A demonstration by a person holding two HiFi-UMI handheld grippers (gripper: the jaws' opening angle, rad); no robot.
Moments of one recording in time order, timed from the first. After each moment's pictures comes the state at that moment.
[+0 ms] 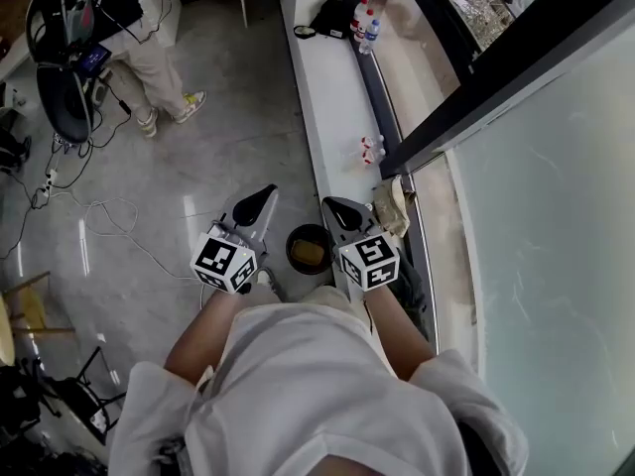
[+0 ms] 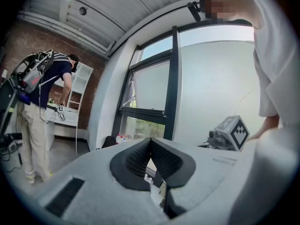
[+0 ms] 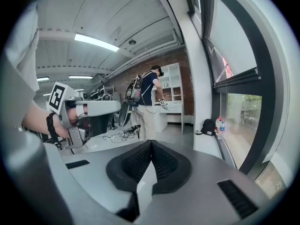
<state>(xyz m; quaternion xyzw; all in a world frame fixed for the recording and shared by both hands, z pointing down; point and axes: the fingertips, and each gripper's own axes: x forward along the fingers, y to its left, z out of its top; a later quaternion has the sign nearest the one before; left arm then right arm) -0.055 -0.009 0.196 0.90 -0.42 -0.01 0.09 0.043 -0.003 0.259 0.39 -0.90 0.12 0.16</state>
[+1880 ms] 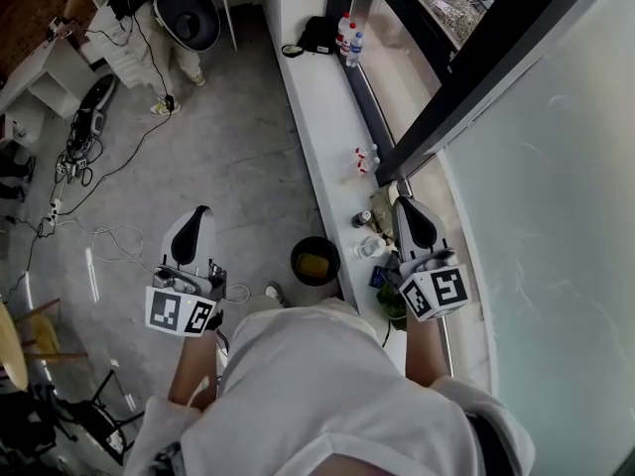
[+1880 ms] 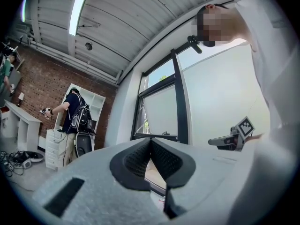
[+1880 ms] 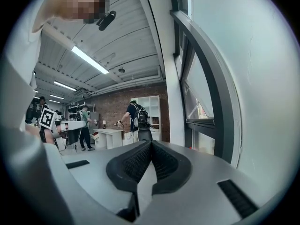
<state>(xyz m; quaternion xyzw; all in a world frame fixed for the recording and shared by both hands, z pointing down) -0.149 0.037 0.082 0.85 -0.51 -0.10 -0.01 0.159 0.022 0.098 0.52 -0.85 0.02 0.02</state>
